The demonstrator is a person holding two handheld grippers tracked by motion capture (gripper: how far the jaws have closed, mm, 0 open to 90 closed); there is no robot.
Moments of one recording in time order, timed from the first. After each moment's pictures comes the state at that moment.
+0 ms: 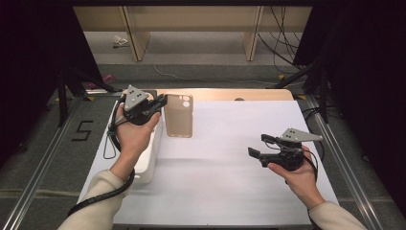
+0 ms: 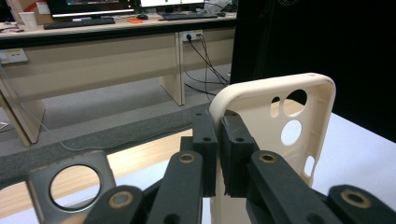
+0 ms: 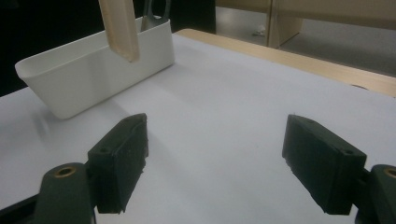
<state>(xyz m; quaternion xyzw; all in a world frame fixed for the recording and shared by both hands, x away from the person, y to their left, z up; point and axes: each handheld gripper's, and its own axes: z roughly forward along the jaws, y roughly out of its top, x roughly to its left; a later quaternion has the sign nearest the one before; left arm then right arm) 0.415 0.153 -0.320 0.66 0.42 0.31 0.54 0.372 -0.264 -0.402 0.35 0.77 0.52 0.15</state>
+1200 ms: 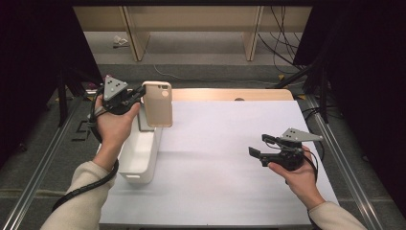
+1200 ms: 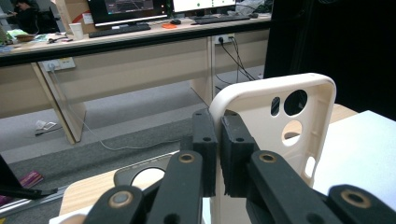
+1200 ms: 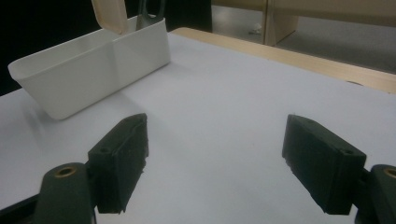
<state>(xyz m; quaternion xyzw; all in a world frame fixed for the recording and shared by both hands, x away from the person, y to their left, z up) 0.431 0.197 -0.308 0.65 0.44 0.36 0.51 0.373 -0.265 -0.404 0.36 0.76 0.52 0.16</state>
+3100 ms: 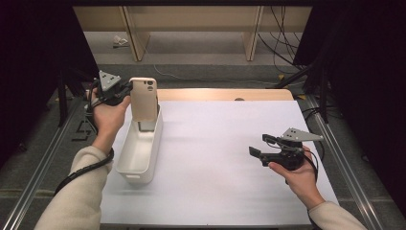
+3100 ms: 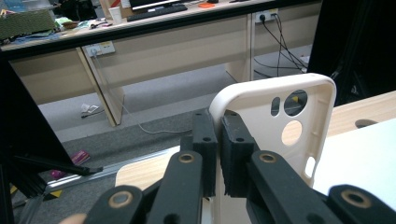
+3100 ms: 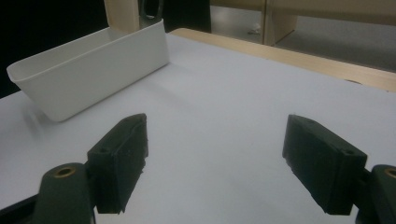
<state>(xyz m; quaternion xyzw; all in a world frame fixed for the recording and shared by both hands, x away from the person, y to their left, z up) 0.477 0.232 -0.330 0.65 0.47 0.40 0.45 0.374 -0.266 -0.404 0.36 0.76 0.52 0.16</state>
